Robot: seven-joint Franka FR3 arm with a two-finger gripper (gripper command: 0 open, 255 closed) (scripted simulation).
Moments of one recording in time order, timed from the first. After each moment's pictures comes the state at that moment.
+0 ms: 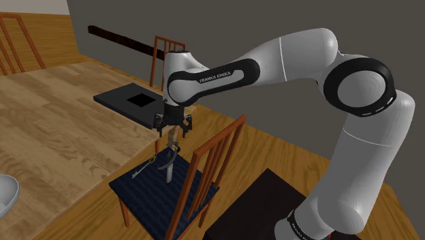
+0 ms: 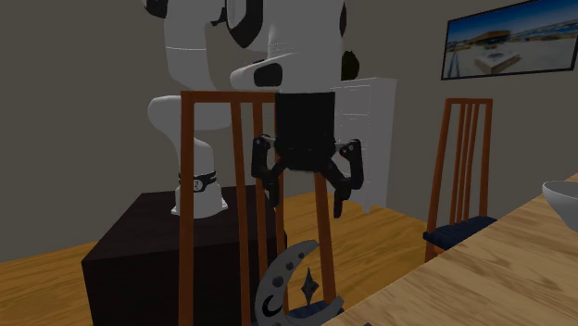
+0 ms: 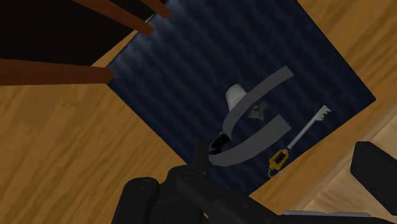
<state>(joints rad) 0.04 0.27 0.29 -1.88 -0.02 2.08 0.96</state>
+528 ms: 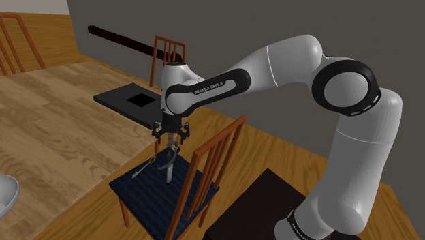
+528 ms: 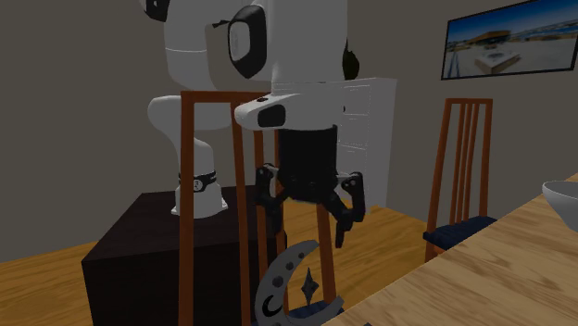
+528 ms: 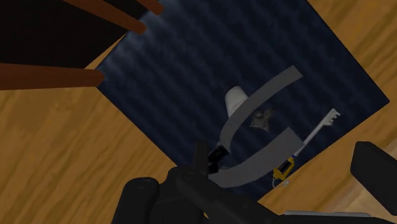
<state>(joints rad) 0.05 0.33 0.29 -1.89 -0.04 2.16 0.98</state>
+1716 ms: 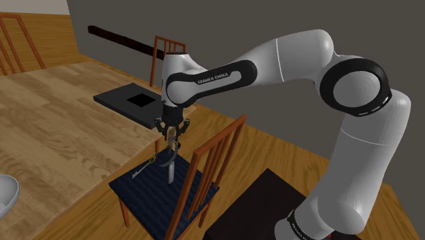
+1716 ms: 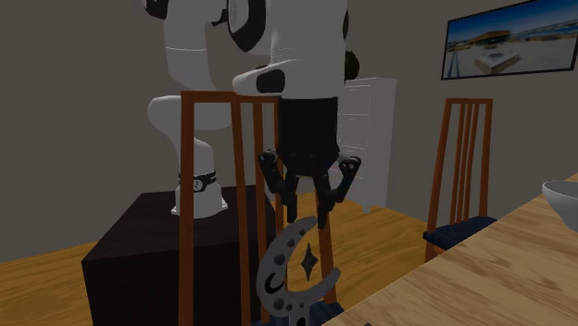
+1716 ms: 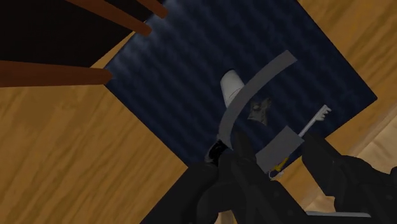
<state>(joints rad) 0.04 0.29 0.29 -1.86 -0.03 2.09 0.97</state>
